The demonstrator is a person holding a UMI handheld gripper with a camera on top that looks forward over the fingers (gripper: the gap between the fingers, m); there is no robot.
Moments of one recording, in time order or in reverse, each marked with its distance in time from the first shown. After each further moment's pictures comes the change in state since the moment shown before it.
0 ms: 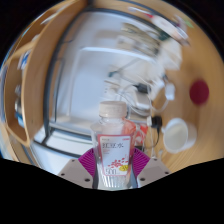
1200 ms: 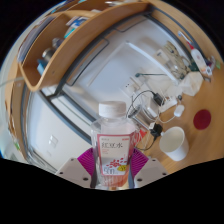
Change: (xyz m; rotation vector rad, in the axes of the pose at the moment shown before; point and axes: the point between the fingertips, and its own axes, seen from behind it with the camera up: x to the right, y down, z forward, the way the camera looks) arm 0.018 0.052 -0.025 0.017 -0.039 -0.509
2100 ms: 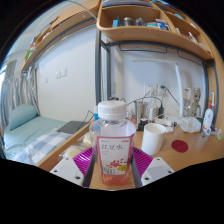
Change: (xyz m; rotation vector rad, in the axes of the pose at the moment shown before) arm 0.103 0.131 -0.091 -0.092 0.043 -0.841
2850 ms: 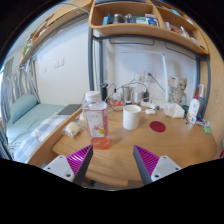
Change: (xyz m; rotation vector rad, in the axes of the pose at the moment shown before) arm -0.080 0.193 -0.218 -0.216 0.044 0.020
